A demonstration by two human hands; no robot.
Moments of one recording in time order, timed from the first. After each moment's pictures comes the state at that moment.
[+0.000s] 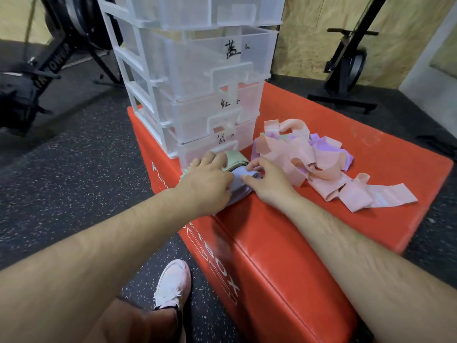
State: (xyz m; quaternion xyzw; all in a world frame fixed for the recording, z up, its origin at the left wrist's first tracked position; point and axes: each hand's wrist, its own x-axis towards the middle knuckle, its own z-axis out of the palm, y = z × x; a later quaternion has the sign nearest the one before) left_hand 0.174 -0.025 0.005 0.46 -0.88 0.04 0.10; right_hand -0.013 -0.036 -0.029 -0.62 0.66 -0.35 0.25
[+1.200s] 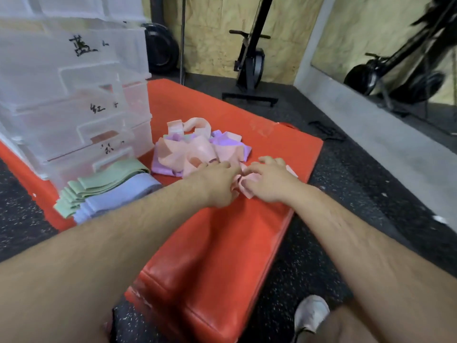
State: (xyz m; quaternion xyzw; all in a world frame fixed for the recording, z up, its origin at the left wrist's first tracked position) left_hand -0.040 -0.018 0.014 0.32 -0.95 -0.04 0.03; right_hand -0.197 0.058 0.032 -0.61 0.79 -0.03 0.09
